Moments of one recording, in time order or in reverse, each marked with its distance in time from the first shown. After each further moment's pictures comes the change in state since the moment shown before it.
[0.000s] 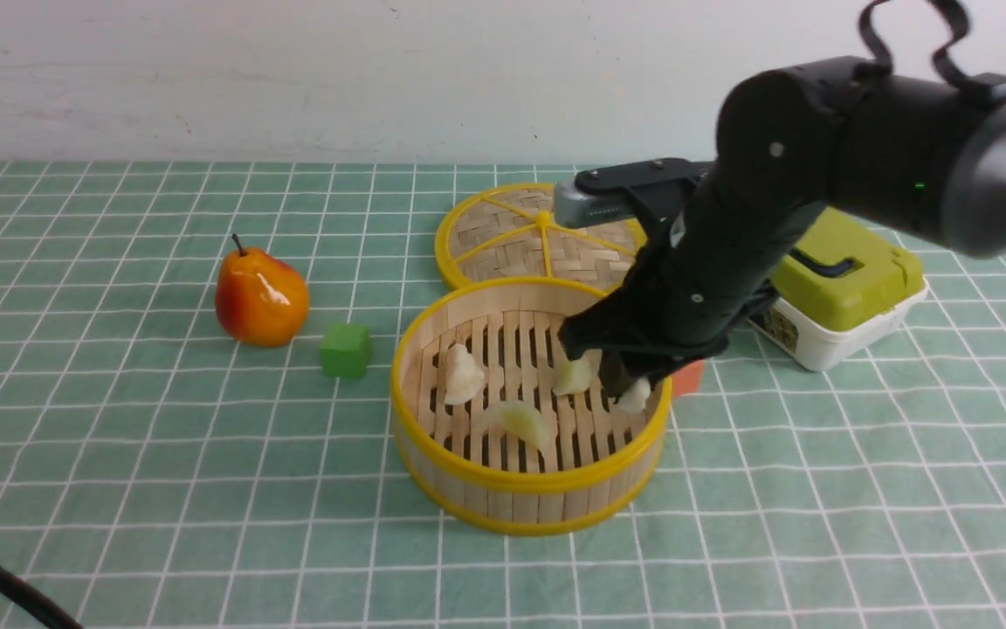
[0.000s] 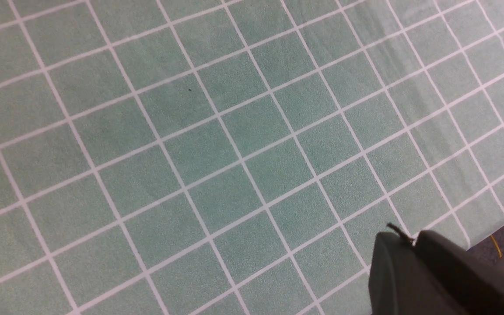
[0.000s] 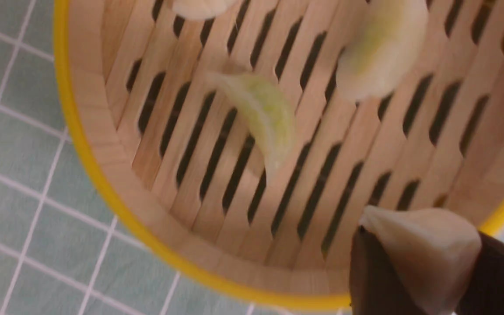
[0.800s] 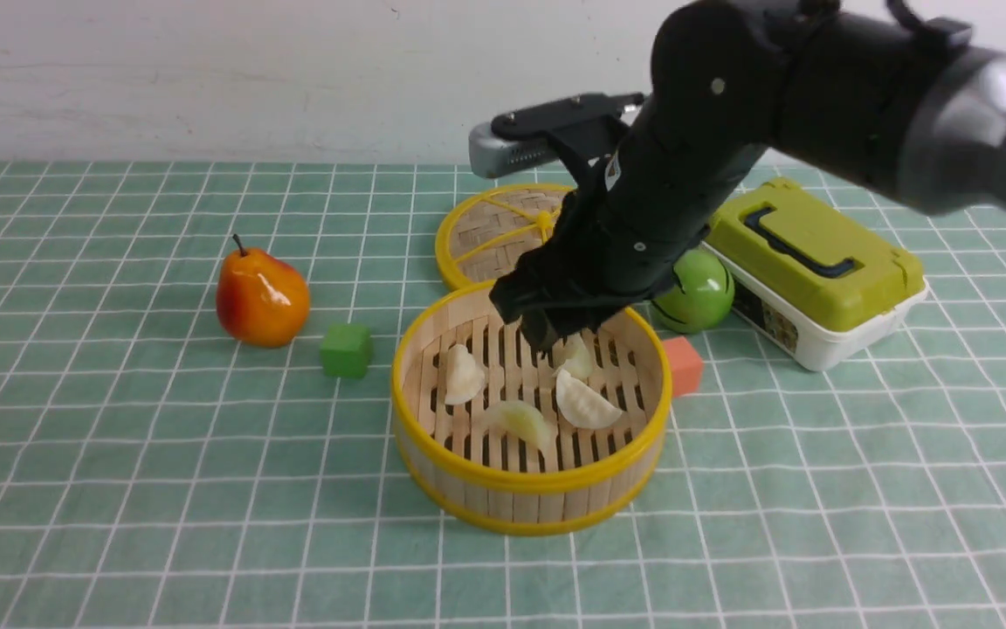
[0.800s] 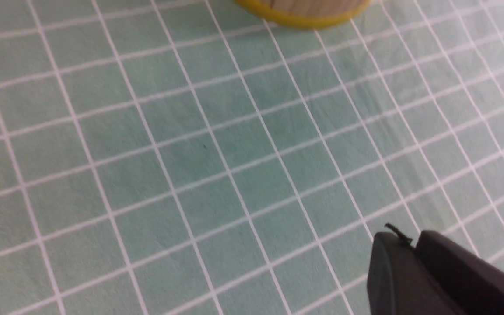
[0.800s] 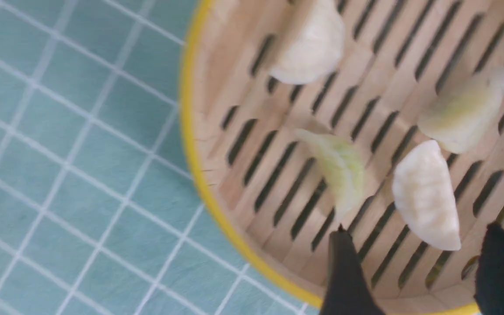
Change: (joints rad) right arm 0.120 -0.093 -0.117 -0.017 0.057 -0.097; left arm 0.000 -0.180 0.078 0.077 -0.148 -0.141
